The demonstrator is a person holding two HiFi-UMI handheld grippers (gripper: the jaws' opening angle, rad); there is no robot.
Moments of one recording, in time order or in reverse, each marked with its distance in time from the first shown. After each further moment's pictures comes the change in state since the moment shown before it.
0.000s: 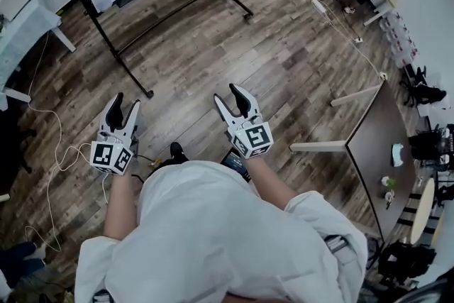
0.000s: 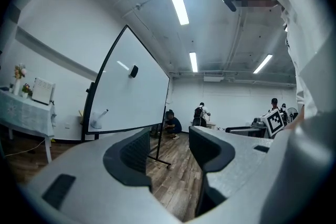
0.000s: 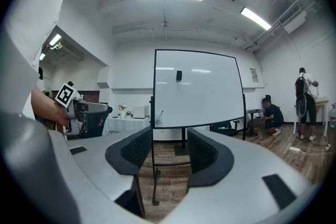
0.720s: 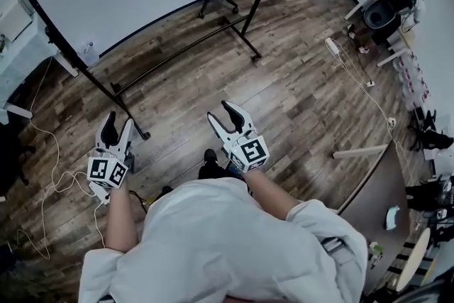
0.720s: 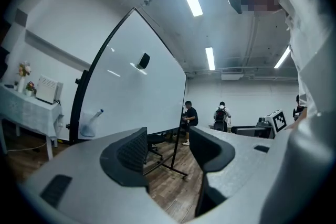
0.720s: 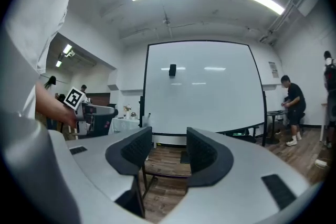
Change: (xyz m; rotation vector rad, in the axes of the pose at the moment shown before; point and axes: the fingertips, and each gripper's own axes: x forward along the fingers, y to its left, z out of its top) left arm 0.228 0.076 0.006 -0.018 -0.032 0.172; right arm 0.184 -0.195 0.019 -0.026 -0.021 0.208
